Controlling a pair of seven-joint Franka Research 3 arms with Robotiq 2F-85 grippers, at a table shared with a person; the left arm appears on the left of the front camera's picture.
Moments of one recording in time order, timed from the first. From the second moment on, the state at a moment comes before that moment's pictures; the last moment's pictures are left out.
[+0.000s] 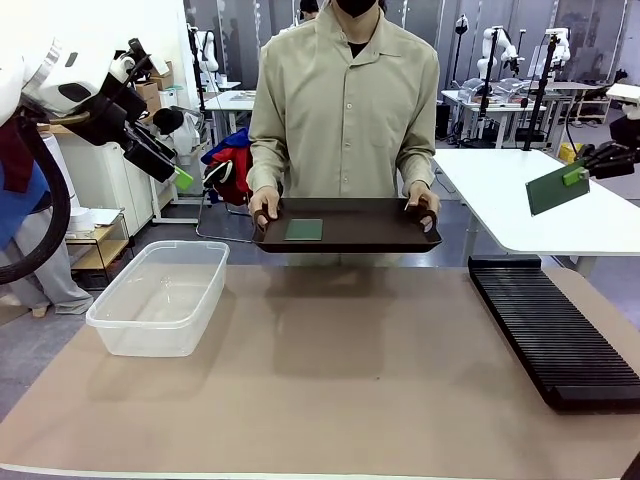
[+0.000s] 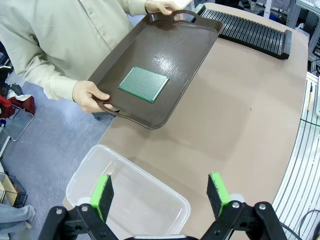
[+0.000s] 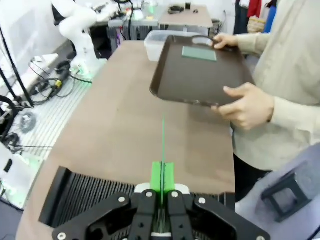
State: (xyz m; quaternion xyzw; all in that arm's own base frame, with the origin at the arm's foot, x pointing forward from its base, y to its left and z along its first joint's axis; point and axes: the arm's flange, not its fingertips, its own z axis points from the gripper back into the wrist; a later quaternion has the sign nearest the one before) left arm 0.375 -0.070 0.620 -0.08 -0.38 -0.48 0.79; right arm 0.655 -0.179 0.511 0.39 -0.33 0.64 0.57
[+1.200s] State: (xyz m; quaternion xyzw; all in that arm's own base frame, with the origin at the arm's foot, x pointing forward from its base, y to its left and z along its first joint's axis) left arm 0.375 -0.070 0.620 -0.08 -0.38 -0.48 0.79; right arm 0.669 -0.214 0.473 0.33 -0.35 0.64 0.60
